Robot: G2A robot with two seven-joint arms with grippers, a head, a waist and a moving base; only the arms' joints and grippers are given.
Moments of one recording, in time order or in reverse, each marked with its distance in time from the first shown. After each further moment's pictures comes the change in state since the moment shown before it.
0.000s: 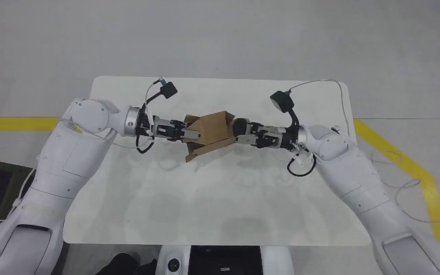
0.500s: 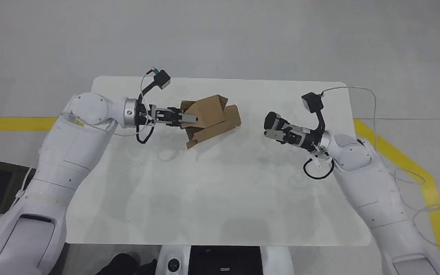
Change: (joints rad) left arm -0.073 -0.029 0.037 0.149 -0.048 0.043 0.057; right arm -0.174 0.037 0.248 -0.080 -0.097 0.046 -0.053
